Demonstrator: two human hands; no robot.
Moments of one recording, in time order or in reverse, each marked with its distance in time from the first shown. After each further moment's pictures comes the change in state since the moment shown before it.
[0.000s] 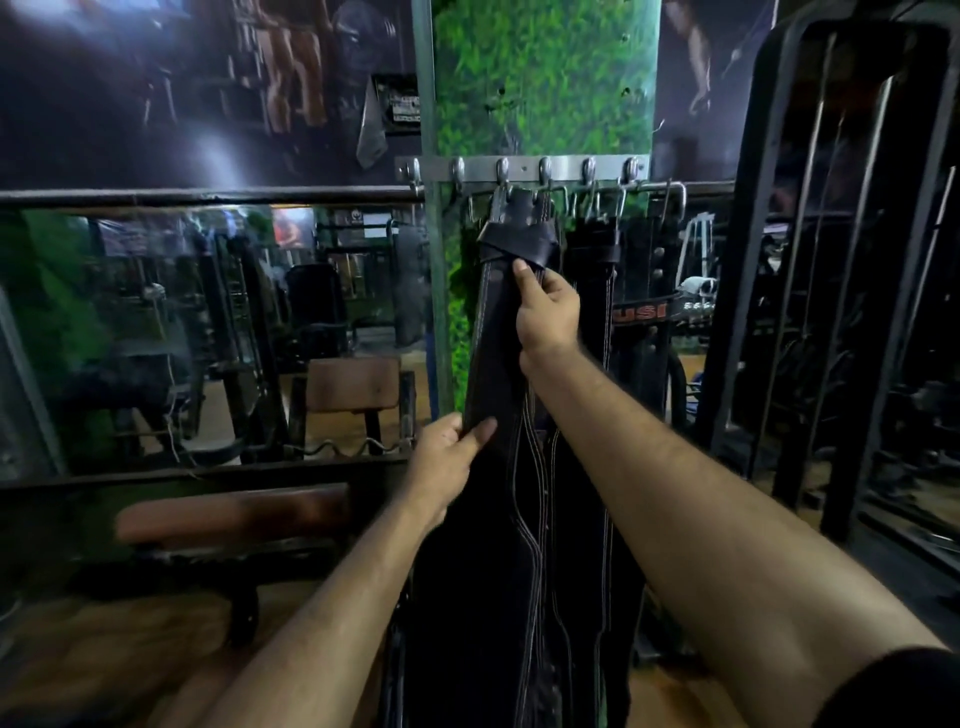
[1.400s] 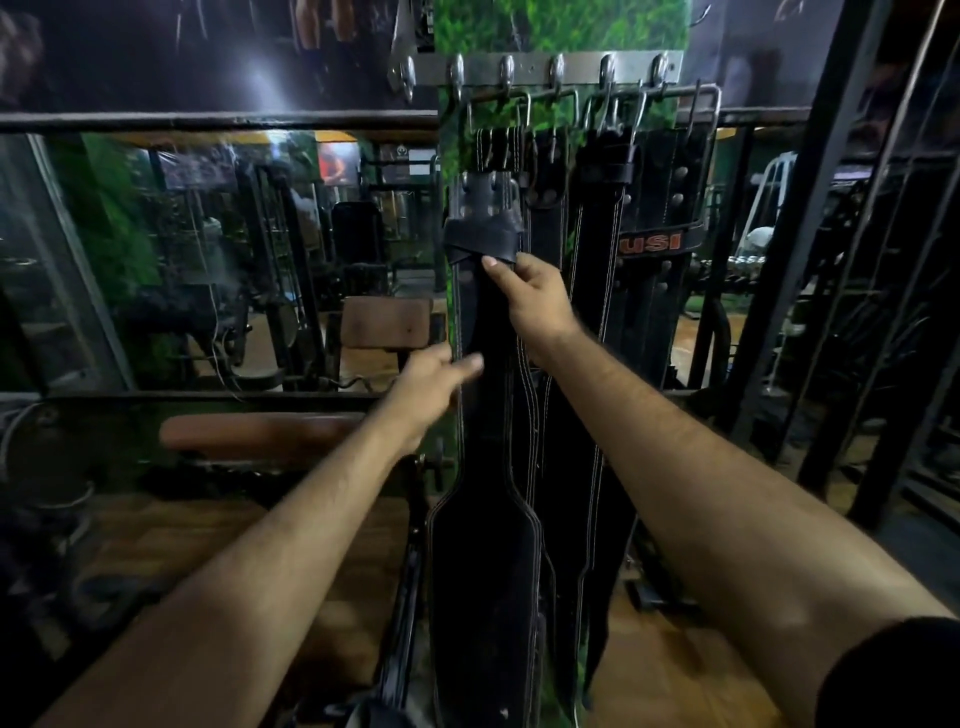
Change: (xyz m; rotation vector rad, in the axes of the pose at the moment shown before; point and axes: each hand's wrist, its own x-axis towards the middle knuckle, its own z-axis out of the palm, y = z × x) left_hand -0.009 -0.002 0.009 0.077 -0.026 -0.096; right_hand -0.009 0.047 -0.061 -0.151 -0.415 0.035
